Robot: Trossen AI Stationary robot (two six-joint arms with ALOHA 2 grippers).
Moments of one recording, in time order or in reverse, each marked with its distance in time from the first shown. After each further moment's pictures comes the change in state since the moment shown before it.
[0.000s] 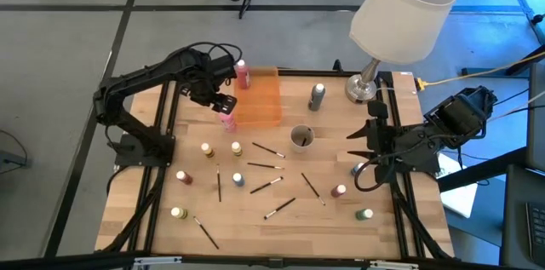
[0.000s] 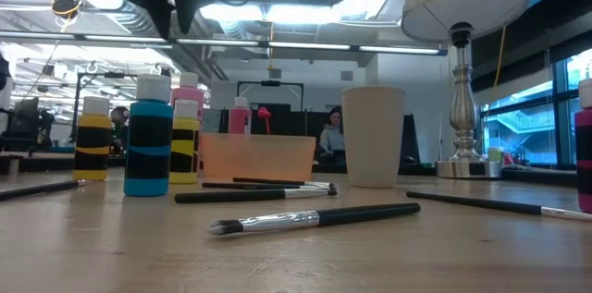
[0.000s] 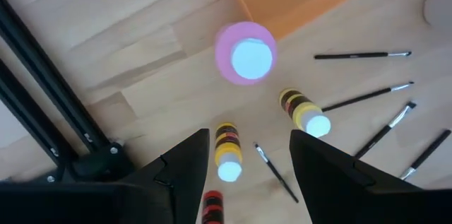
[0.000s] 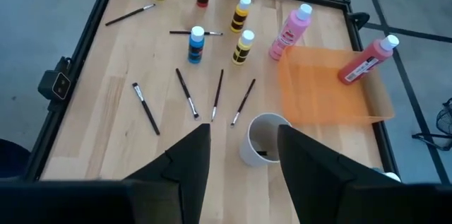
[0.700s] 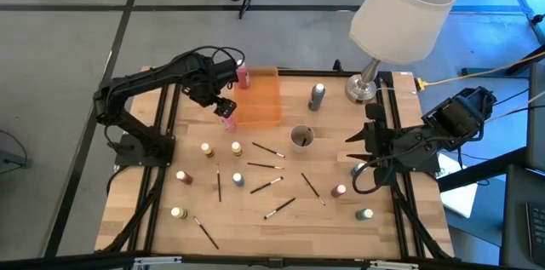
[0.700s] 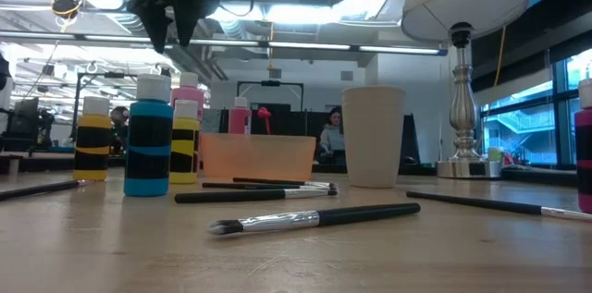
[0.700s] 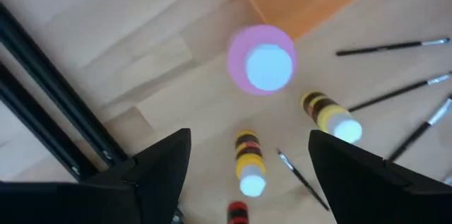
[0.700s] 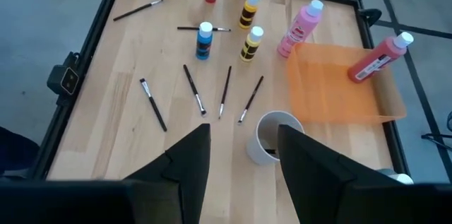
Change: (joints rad) left arm -0.001 0.001 -0.080 0.047 -0.054 0.095; right arm 0.001 0.001 -0.021 0.015 -0.028 0.000
